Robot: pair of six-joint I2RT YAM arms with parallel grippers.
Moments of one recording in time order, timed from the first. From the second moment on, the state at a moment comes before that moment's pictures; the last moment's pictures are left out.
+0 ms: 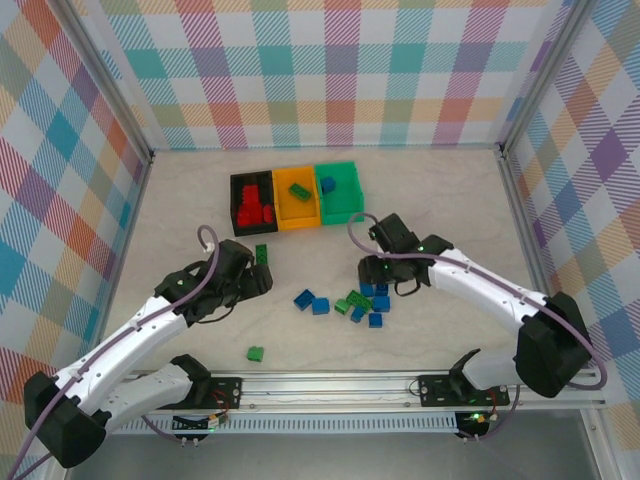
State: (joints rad) left arm -0.63 0.95 0.79 -0.81 -0.18 -0.83; right arm 0.67 1.34 0.94 -0.72 0.01 0.47
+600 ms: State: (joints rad) left arm -0.63 0.95 0.77 -0.71 -0.08 -0.80; right arm 0.67 1.54 0.95 -0.75 0.10 0.54
